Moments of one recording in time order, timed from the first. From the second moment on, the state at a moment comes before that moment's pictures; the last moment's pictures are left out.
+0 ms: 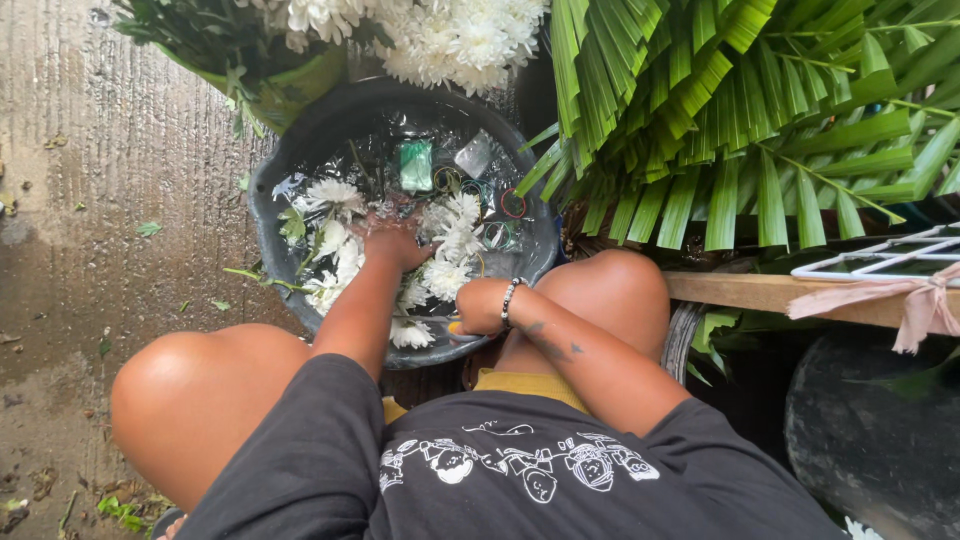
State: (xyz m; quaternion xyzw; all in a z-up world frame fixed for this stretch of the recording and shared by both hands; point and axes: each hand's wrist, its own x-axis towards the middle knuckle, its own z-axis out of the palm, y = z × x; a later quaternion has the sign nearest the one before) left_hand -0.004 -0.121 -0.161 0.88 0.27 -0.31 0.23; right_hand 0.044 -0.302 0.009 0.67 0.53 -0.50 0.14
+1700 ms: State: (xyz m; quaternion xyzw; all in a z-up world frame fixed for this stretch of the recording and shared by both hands) left_hand -0.039 -0.121 -0.085 0.84 0.47 -0.18 0.21; right_hand 0.043 -0.301 0.000 0.64 0.57 -0.47 0.22
